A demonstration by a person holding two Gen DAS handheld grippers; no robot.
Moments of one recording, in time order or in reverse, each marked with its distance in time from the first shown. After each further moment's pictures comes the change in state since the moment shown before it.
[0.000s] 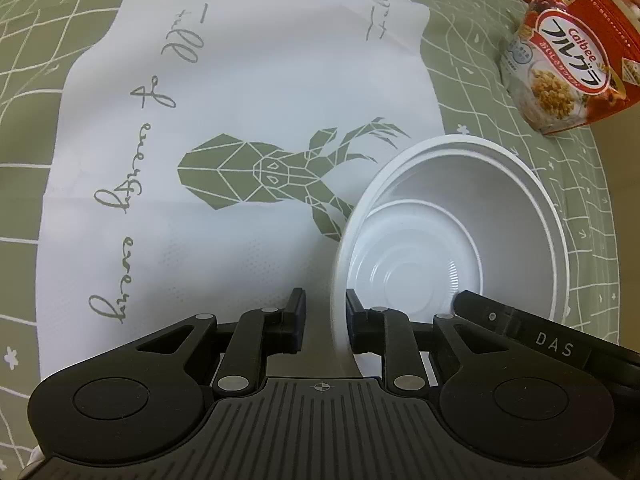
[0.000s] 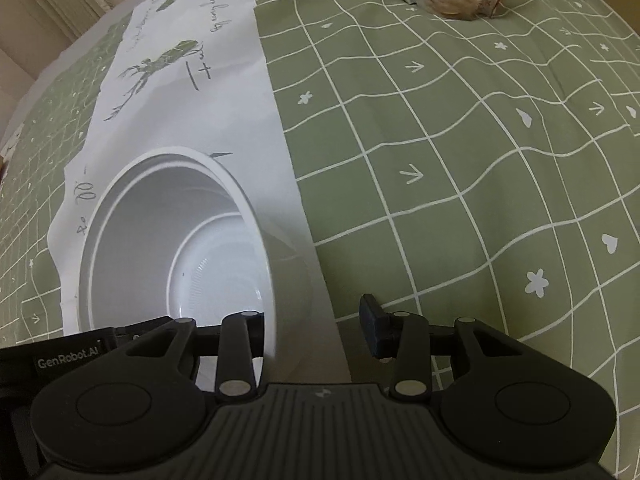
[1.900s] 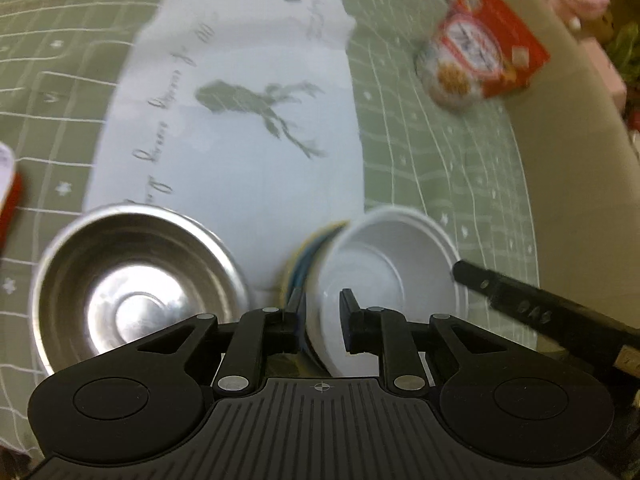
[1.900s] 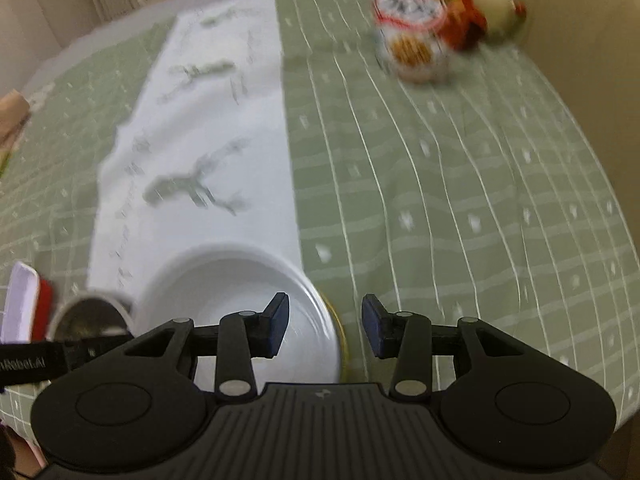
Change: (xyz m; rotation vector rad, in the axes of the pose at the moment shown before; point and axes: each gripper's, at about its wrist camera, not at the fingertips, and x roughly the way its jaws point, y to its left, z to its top) left arm -0.143 -0.017 -0.115 -0.049 -0.050 -0.141; right arm -0.158 0.010 -0.077 -0.190 -0.134 -0.094
